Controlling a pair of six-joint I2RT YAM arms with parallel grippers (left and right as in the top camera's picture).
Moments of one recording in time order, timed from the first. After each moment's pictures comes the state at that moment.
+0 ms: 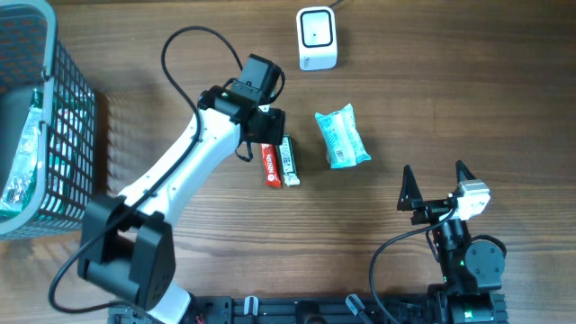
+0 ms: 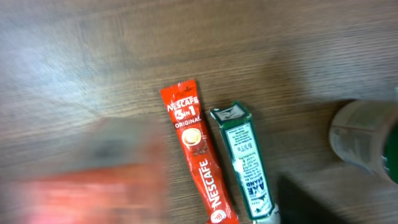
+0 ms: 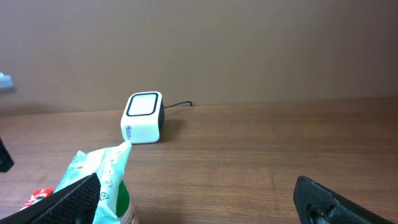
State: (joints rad) left arm -0.45 1.77 1.35 -0.81 -0.04 -0.30; right arm 0.05 0.01 0.01 0.00 -0.07 0.10
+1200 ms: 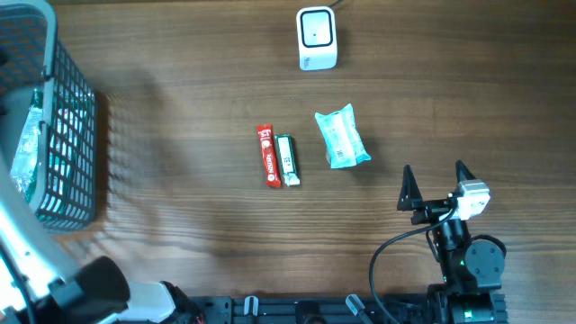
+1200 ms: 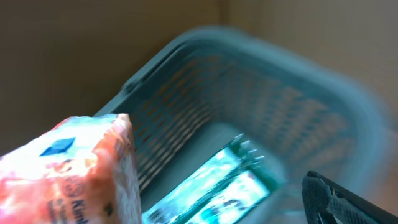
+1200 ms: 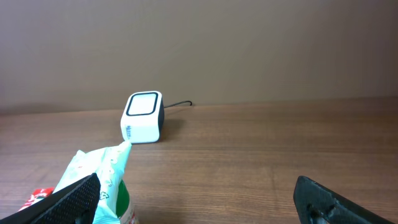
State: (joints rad) left arm 0.56 1.65 2.01 -1.01 -0.31 -0.05; right arm 0.05 0.02 0.01 0.00 -0.07 0.10
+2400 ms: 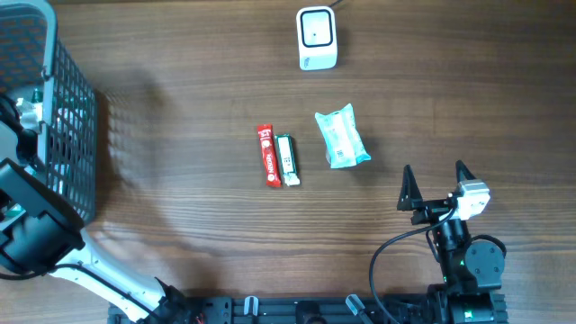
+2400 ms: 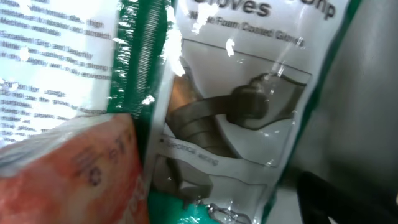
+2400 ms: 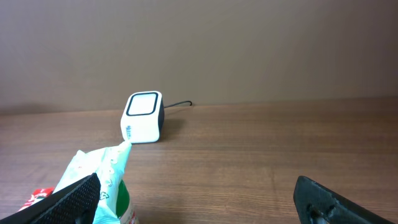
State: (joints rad) left arm 0.72 2.11 1.59 -0.85 0.06 0.59; right arm 0.05 0.02 0.01 0.00 -0.07 0.10
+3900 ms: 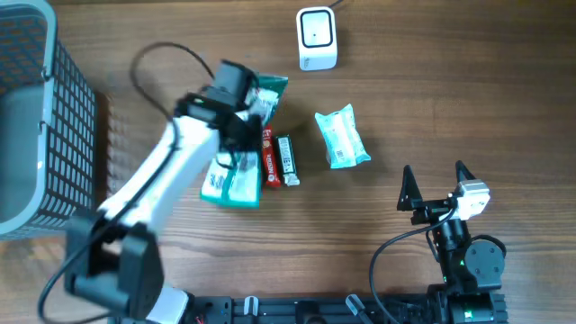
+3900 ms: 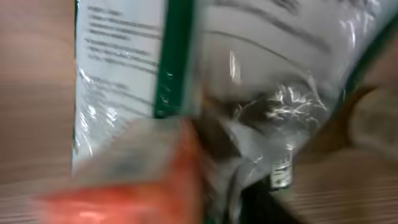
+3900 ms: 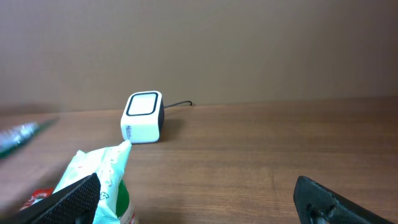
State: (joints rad) left arm -0.36 1.66 1.27 -0.86 0.03 -0.36; right arm 0.05 0.02 0.01 0.00 -0.07 0.10
